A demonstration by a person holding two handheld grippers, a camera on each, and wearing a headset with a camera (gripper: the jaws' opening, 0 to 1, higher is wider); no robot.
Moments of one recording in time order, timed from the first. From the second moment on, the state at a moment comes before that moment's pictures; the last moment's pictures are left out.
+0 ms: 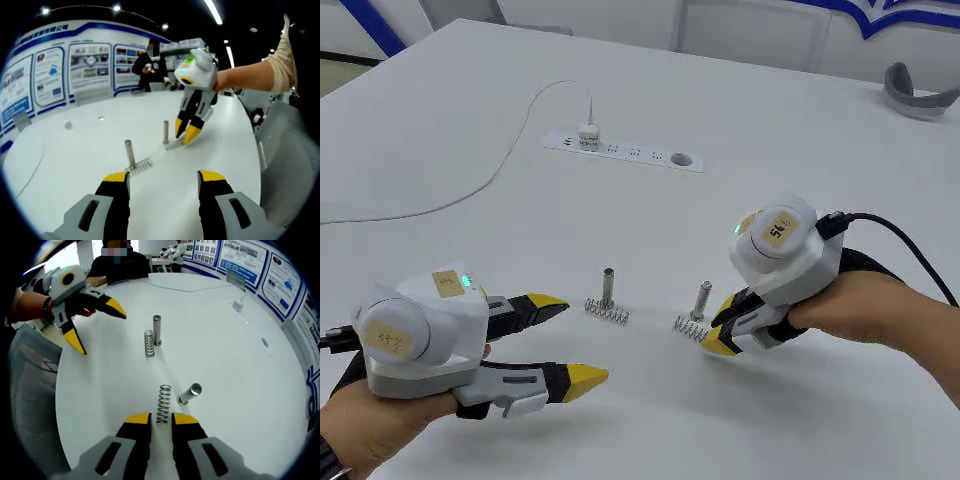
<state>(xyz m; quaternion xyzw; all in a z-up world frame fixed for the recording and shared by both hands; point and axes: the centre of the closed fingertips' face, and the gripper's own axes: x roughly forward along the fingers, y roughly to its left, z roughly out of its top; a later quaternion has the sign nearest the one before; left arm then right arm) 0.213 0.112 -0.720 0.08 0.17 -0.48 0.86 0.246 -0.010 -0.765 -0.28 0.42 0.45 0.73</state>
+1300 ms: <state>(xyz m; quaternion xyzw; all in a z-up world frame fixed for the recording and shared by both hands) 0.206 0.086 -0.717 0.09 0.16 -0.51 0.84 0.227 -0.007 -0.748 -0.30 0.42 0.47 0.72</state>
